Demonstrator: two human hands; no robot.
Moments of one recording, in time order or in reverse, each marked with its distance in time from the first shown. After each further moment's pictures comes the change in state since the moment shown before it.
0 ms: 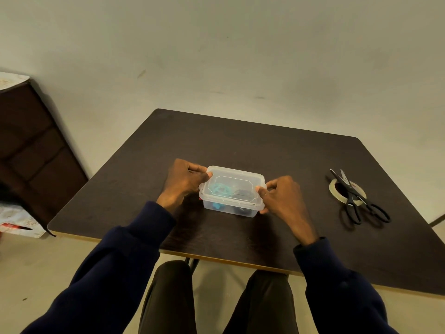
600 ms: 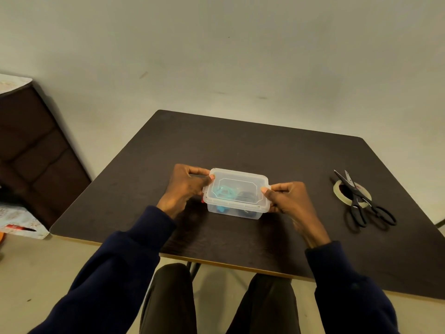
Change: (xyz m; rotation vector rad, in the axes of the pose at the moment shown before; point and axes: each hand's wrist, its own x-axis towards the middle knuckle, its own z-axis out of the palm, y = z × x) left_hand -0.001 -0.005 -0.002 -0.148 -0.047 -0.019; right_hand 0.001 0.010 -0.002 0.514 -0.041 0.093
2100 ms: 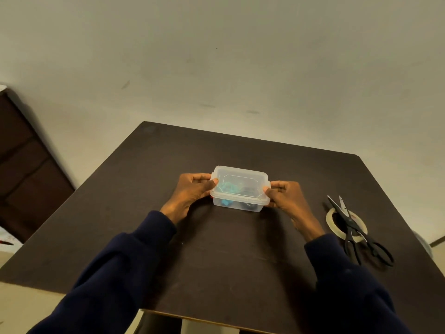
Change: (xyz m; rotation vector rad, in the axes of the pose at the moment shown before) left_hand 0.088 0.009 0.052 -0.225 -0.058 -0.123; right_hand 0.114 0.000 -0.035 -0.044 -0.014 -0.041
